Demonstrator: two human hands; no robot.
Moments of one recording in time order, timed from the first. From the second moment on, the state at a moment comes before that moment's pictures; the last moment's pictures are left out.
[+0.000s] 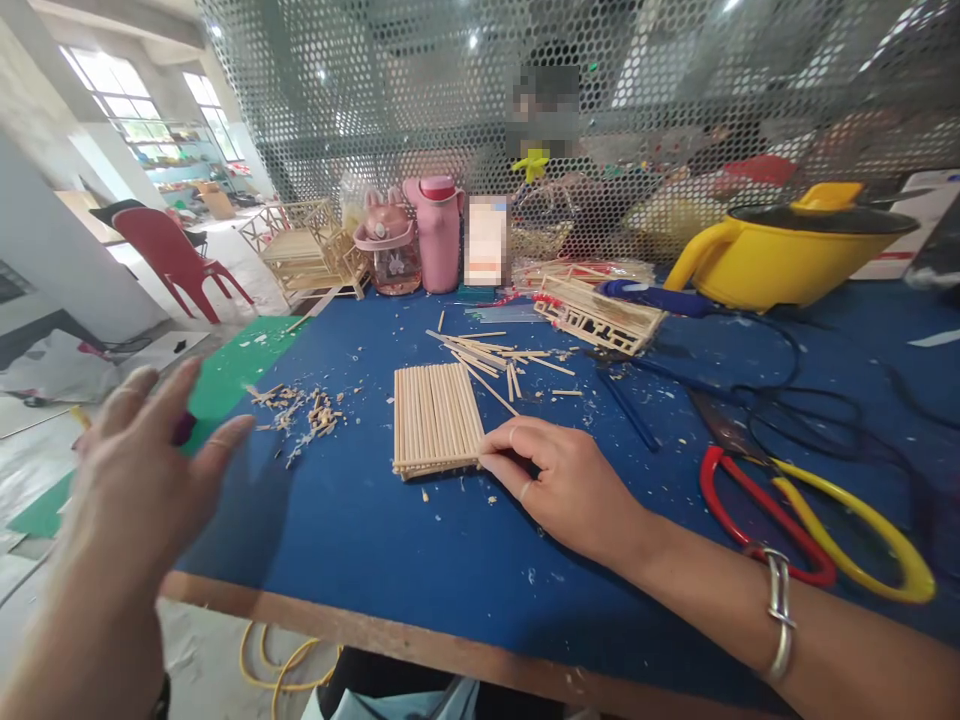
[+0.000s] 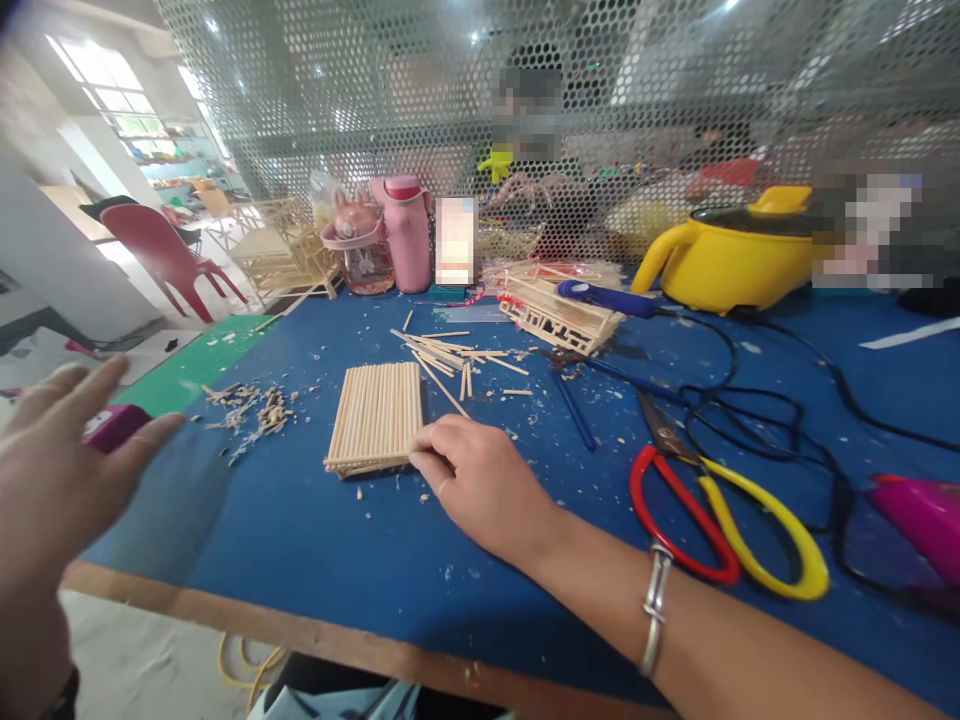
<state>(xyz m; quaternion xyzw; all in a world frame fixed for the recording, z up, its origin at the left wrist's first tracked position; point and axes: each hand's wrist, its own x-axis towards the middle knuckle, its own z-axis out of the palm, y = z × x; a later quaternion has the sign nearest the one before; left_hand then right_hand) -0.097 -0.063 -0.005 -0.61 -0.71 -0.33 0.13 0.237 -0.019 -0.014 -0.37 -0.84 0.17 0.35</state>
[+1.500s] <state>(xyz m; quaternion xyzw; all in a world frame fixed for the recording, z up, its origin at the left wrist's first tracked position) 0.026 -0.068 -0.018 -0.76 -0.58 -0.29 0.10 0.241 -0.017 -0.018 -0.36 -0.83 0.21 0.36</state>
